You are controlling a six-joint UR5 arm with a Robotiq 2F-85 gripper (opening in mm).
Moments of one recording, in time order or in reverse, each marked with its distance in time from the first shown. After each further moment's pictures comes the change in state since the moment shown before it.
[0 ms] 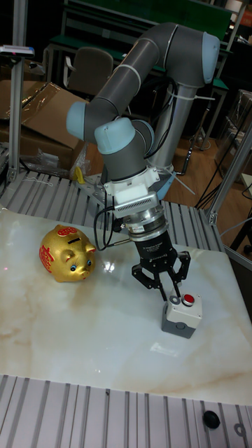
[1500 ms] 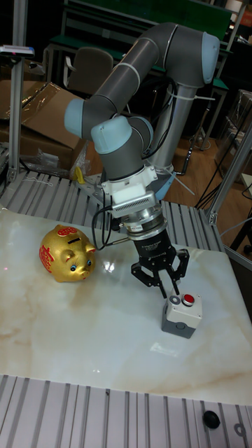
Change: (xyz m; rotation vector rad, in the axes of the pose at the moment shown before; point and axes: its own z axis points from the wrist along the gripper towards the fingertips) arm 0.005 -0.002 -0.005 -0.003 0.026 0.011
